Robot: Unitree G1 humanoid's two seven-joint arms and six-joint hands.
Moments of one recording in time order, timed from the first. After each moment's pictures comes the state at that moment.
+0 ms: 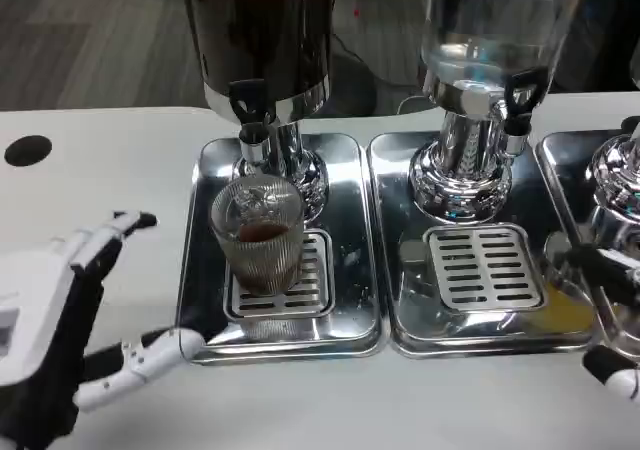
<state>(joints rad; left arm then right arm) 0.50 0.42 0.11 -0.47 0.75 -0.10 0.04 0.40 -0.56 -0.23 -0.04 0.20 -0.48 0.53</state>
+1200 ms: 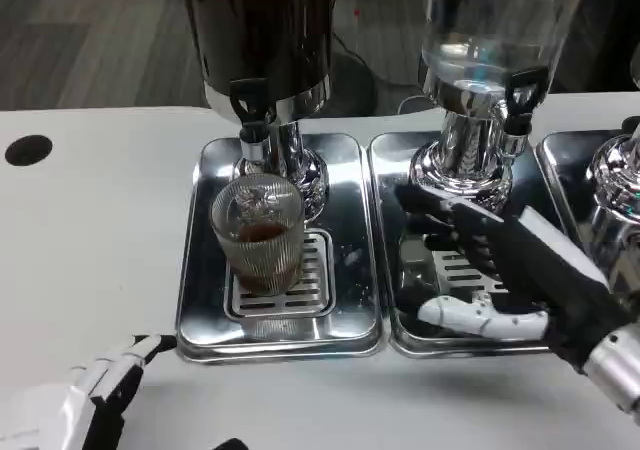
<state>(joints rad) 0.83 0.33 0.07 -0.50 0.83 -0.24 0.15 -0.01 -0.36 0.06 0.03 -0.01 -0.21 0.45</state>
